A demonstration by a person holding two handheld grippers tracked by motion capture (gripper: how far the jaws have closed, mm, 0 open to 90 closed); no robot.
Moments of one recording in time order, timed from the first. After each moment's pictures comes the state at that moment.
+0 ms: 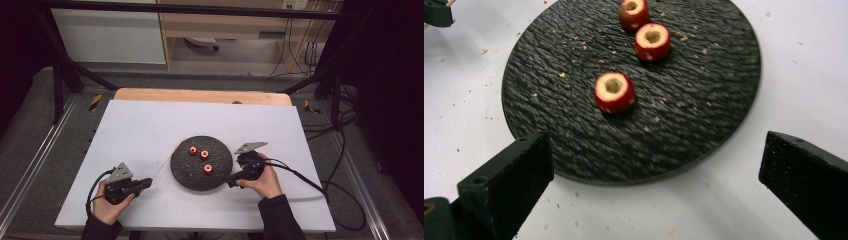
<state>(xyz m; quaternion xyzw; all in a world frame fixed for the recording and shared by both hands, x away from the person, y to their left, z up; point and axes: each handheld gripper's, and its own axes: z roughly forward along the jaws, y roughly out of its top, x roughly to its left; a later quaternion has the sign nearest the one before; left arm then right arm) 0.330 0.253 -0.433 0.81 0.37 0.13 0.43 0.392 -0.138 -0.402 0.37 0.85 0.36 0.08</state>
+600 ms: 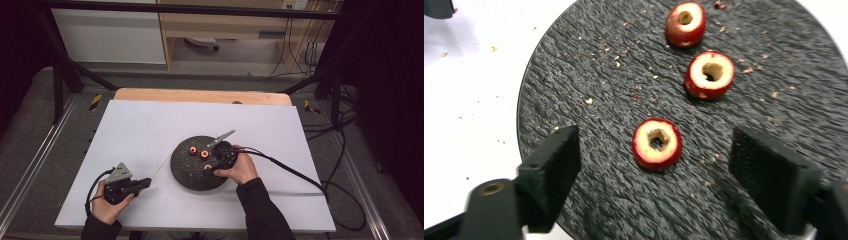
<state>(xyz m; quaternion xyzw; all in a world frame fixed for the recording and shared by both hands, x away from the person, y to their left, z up) 0.330 0.254 -0.434 0.81 0.37 0.13 0.43 0.421 -0.078 -0.399 0.33 0.89 0.30 0.04</state>
